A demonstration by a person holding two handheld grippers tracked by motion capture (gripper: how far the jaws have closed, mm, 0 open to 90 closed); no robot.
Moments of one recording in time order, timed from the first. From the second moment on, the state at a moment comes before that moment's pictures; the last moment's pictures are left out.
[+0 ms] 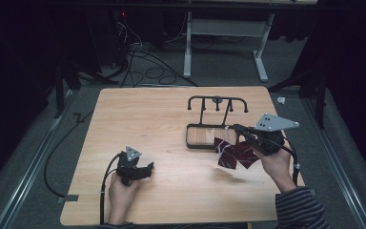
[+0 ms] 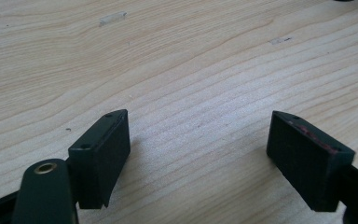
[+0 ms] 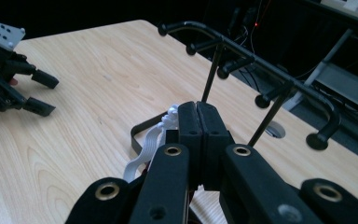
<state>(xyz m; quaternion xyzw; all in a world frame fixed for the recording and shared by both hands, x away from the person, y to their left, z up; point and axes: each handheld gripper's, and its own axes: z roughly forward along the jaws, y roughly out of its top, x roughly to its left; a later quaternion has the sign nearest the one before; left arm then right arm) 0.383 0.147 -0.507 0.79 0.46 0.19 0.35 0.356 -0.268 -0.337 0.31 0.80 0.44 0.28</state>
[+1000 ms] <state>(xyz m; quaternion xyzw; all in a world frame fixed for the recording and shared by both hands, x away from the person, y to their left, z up) 0.383 0.147 -0.507 0.79 0.46 0.19 0.35 0.392 -0.254 -0.316 0.31 0.79 0.45 0.26</state>
